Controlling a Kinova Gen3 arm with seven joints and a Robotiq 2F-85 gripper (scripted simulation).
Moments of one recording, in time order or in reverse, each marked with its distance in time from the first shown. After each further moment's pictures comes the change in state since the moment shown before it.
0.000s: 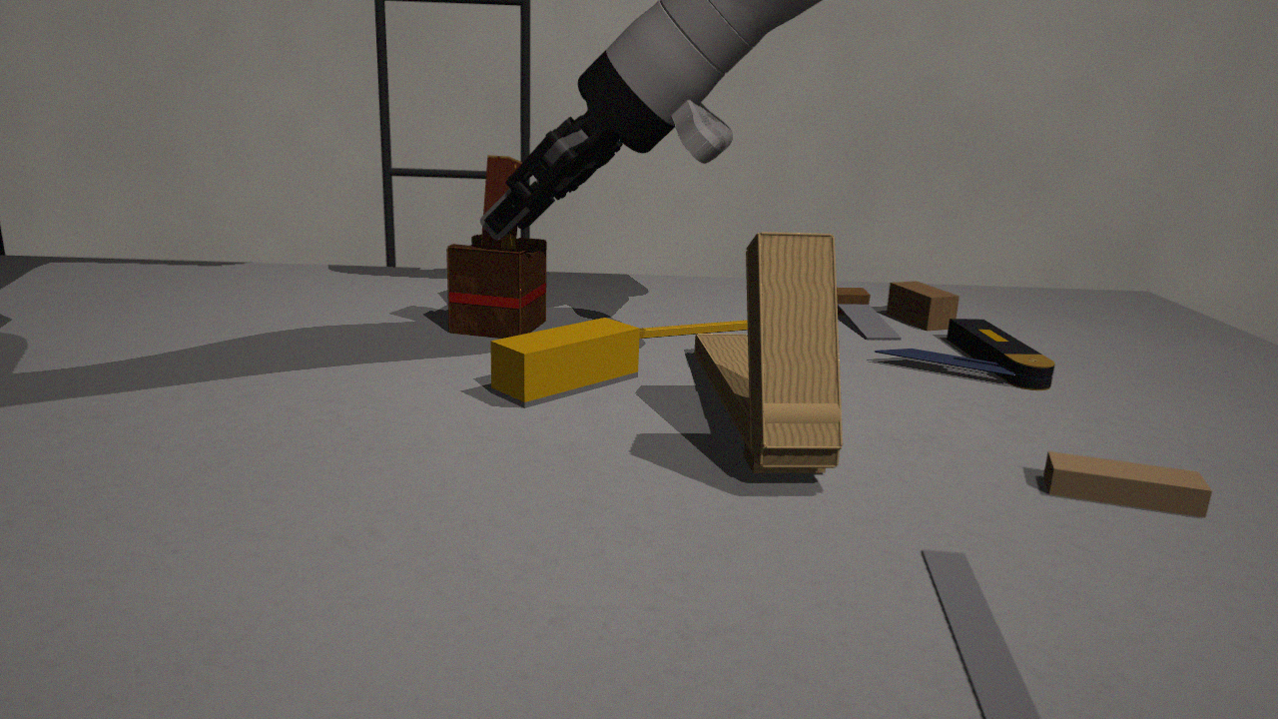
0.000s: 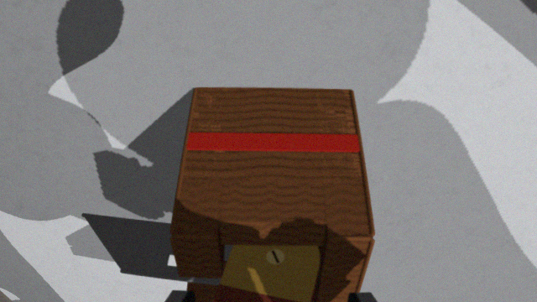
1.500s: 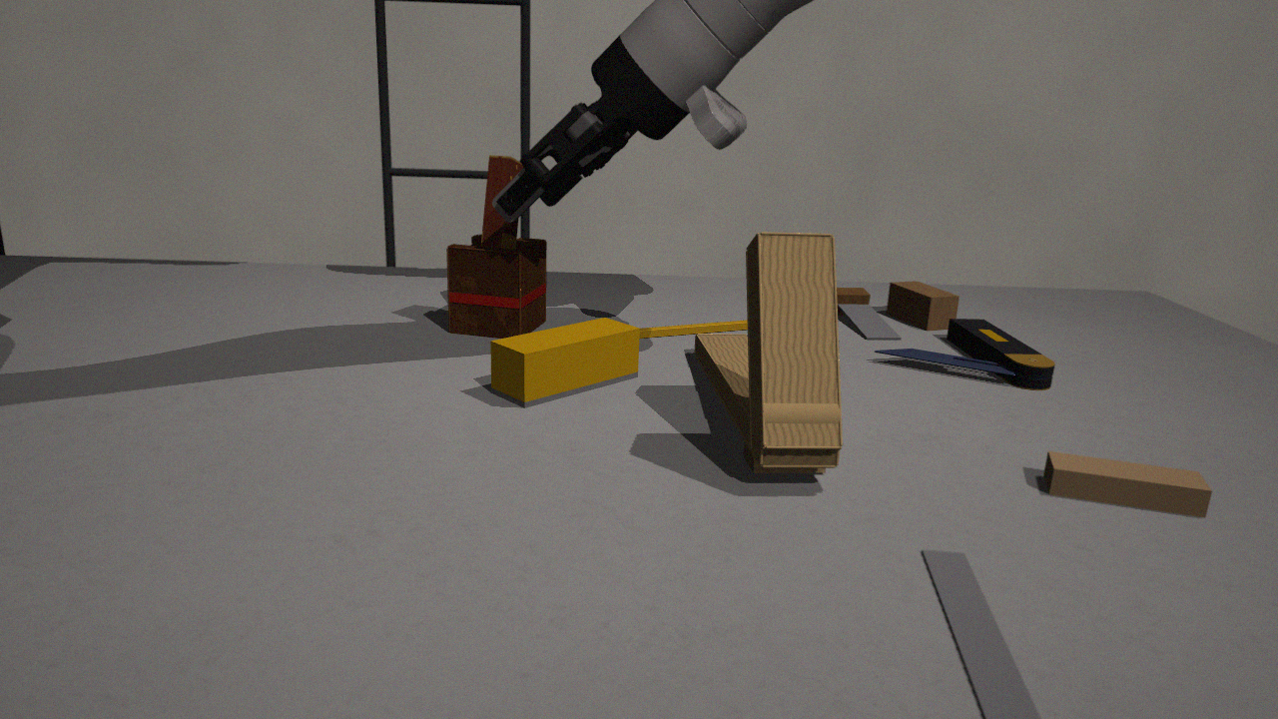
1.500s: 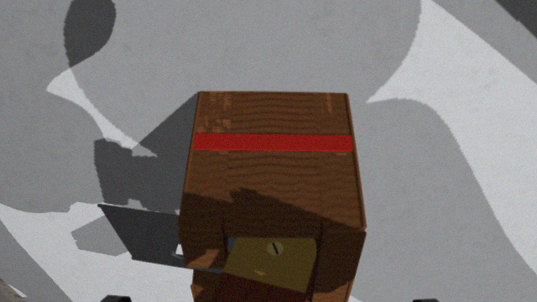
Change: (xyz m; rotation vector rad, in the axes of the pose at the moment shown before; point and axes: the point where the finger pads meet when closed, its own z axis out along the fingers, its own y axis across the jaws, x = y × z) arm 0.000 0.000 -0.014 0.000 0.000 0.000
